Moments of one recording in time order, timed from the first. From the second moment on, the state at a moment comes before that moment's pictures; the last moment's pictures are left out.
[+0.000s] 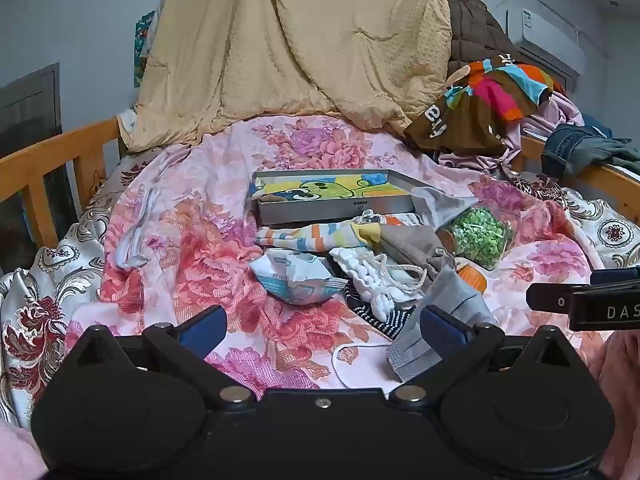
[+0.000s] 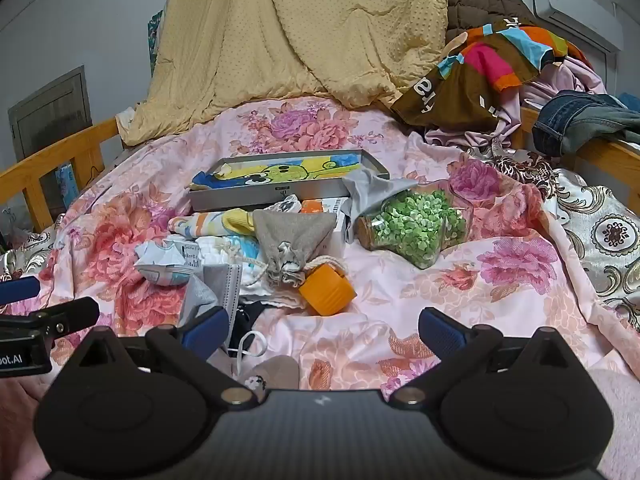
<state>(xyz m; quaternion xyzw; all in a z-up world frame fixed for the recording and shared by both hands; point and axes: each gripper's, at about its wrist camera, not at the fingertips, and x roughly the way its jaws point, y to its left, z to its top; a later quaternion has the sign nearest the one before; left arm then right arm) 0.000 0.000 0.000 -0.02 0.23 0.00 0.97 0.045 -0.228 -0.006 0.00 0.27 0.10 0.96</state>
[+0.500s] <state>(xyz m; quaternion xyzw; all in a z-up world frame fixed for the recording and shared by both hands) 0.002 0.001 -0.001 -0.02 0.24 0.00 0.97 0.046 -0.229 -0.006 0.00 0.27 0.10 0.96</state>
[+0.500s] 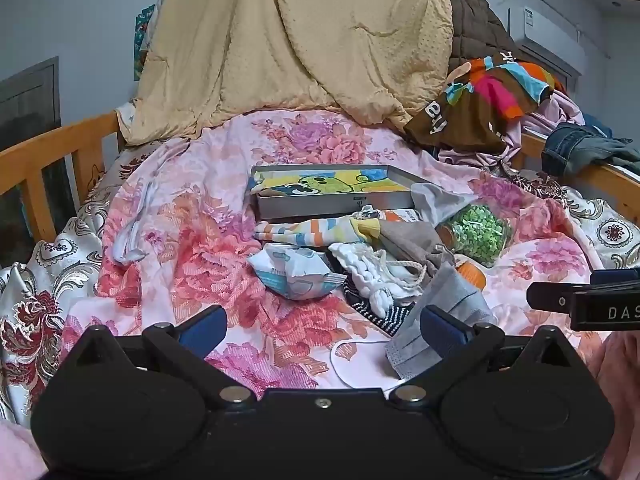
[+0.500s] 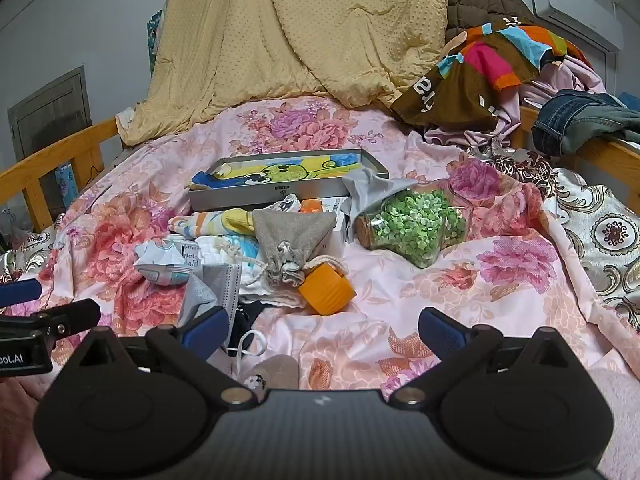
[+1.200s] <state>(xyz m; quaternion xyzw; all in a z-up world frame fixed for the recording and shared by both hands) 0.003 0.001 -0.004 -0.02 0.25 0.00 0.97 0.045 -0.229 -0.006 0.00 0.27 0.10 0.96</state>
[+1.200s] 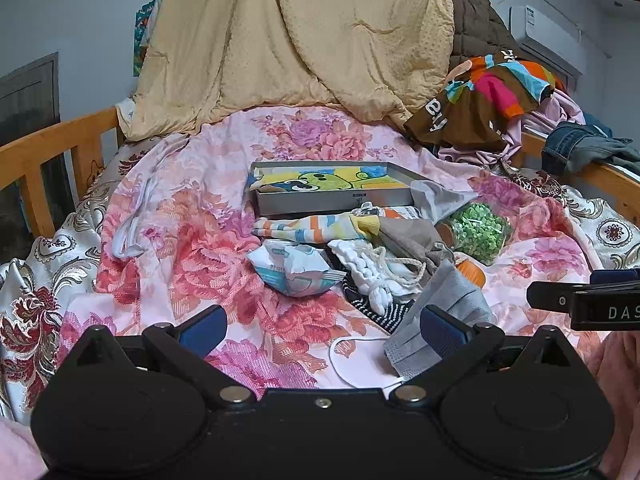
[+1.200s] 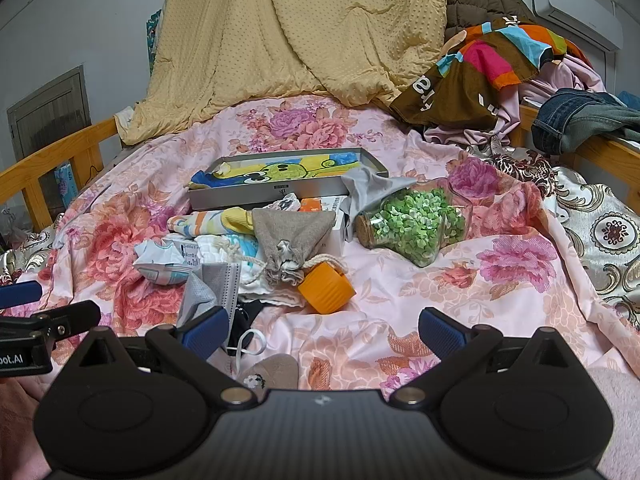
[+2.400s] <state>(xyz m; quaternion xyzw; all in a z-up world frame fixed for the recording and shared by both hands) 0.003 0.002 -0.006 -0.03 0.25 0.00 0.97 0.045 -0.229 -0.006 0.00 0.27 0.10 0.96</state>
